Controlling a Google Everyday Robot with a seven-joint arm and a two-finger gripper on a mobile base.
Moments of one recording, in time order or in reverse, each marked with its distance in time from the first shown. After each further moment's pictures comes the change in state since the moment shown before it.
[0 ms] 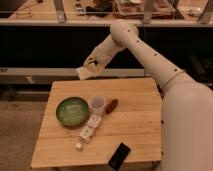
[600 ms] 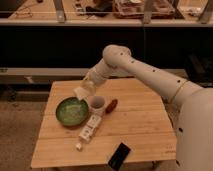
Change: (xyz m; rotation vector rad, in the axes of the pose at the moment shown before) arm -0.043 0.061 0.058 -0.096 0.008 -0.086
